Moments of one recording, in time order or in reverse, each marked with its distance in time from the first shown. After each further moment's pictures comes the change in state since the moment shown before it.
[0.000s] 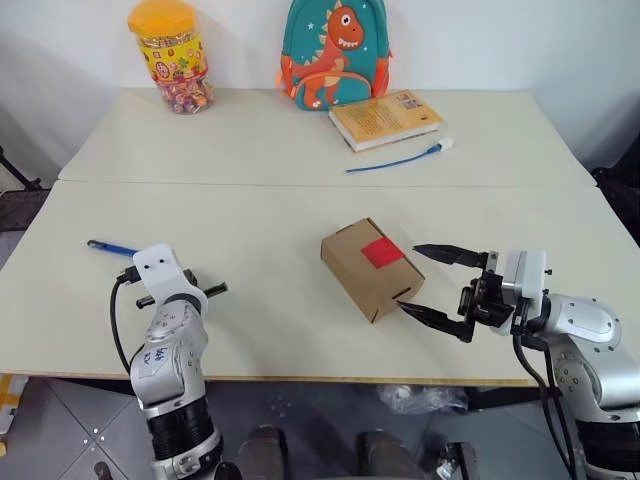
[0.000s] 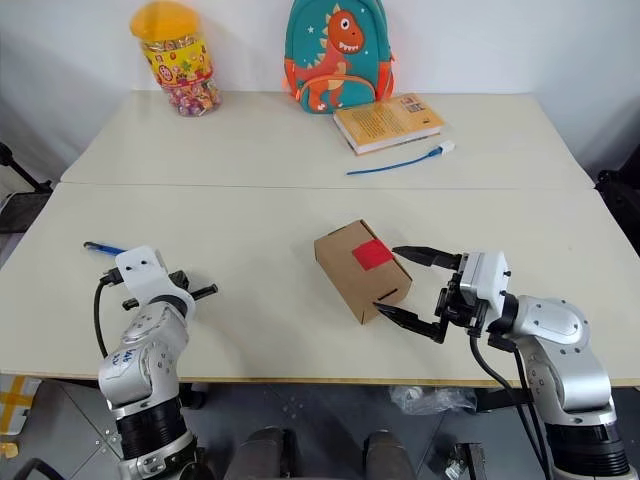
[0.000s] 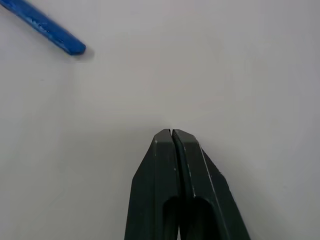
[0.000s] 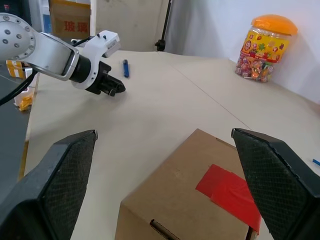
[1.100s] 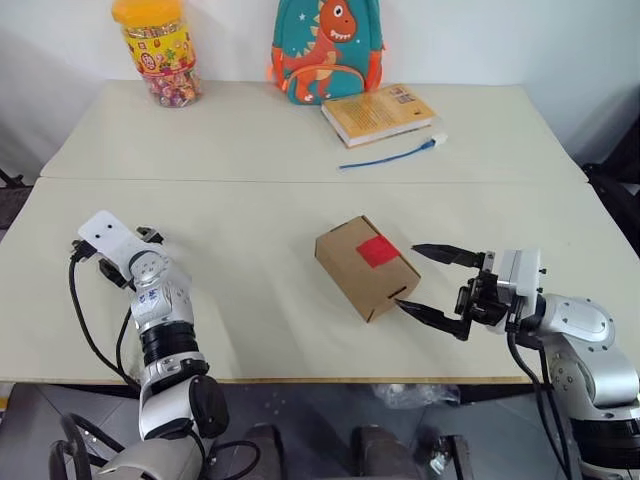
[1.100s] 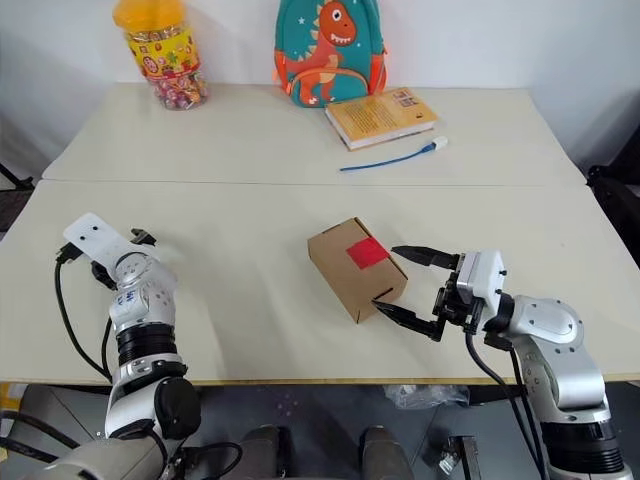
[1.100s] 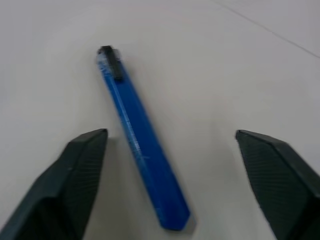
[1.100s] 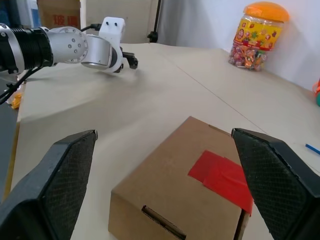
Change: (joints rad) left arm -0.442 0.200 0.228 0.789 -0.032 -0.559 0.470; right arm -0.004 0.017 0.012 0.013 -0.012 -0.008 -0.018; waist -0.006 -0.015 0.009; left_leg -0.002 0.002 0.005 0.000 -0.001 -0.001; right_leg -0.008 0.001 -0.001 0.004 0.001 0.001
